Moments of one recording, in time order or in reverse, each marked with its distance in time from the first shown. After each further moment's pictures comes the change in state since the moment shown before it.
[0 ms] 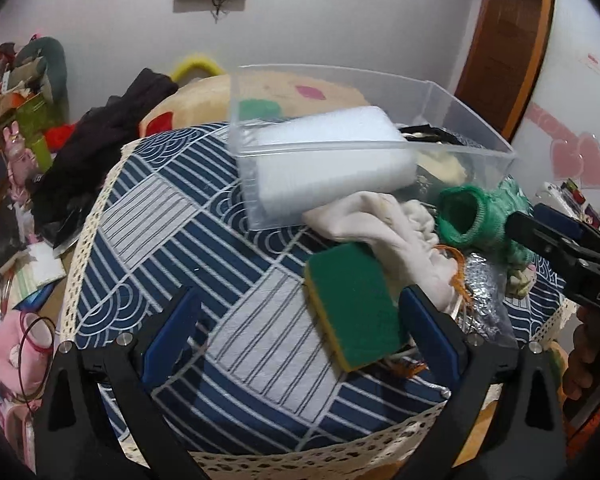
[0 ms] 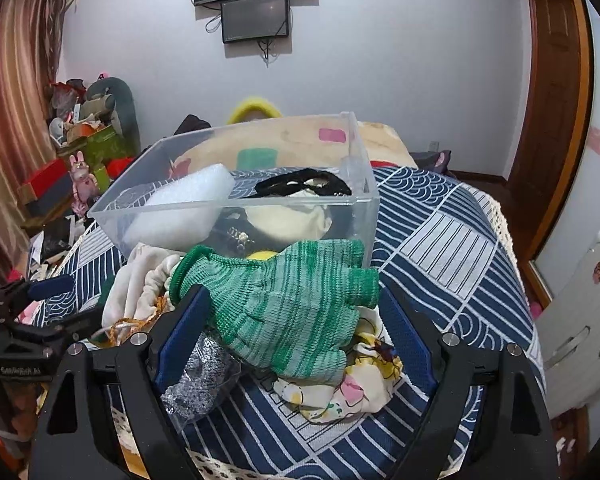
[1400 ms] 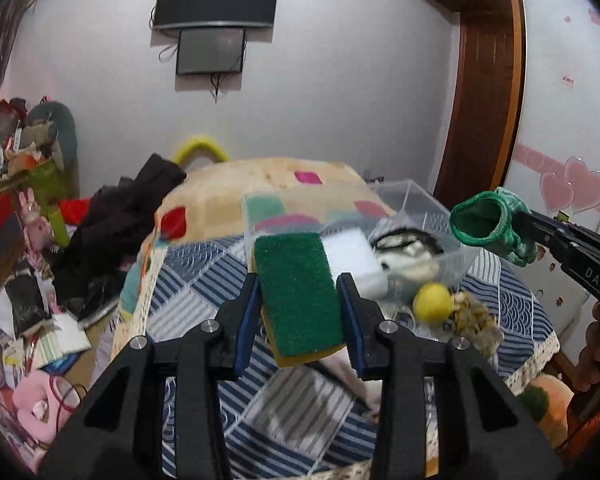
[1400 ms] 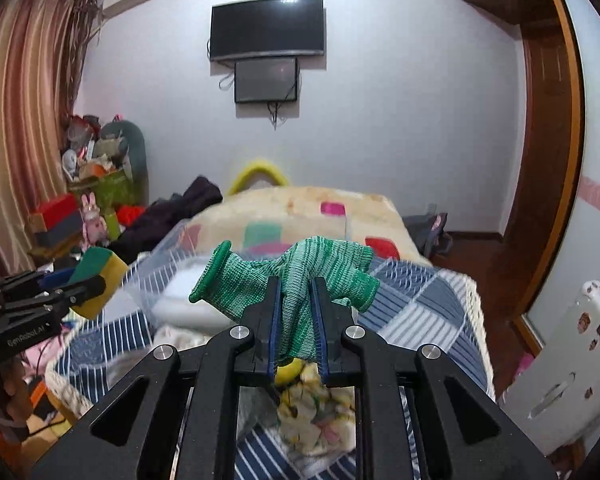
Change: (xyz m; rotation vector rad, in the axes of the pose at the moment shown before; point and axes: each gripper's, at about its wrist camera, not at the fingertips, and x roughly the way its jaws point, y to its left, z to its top) left arm -0.076 -0.011 0.036 0.068 -0.262 0.016; right arm -0.060 0.005 0.039 -0.056 -0.240 -0.013
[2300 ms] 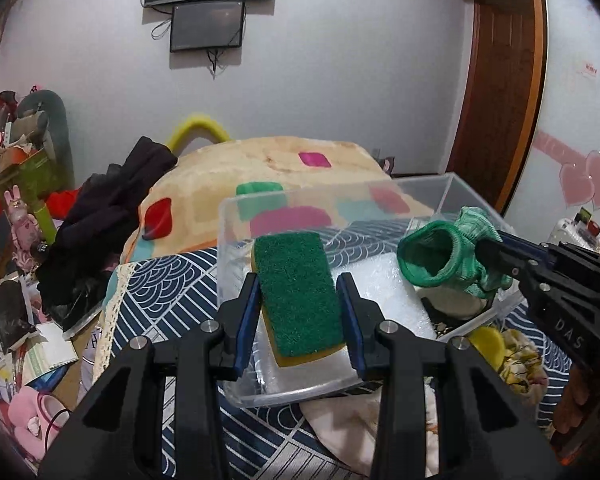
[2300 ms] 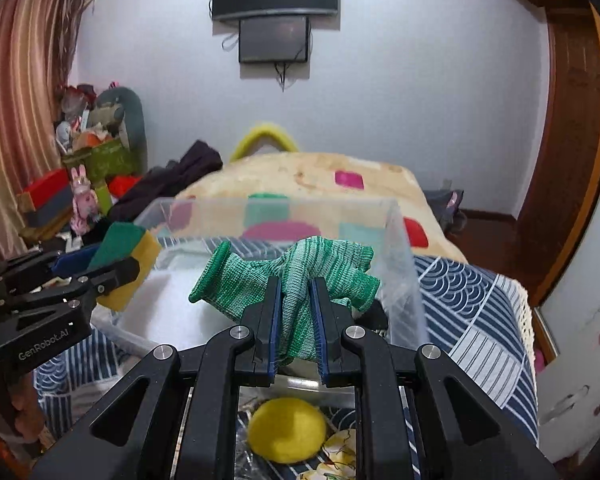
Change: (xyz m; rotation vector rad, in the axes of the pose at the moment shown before) left arm 0.101 0.002 0.034 0.002 0.079 0.025; right arm 0.091 0.016 -0.002 -0.029 0.160 0.018
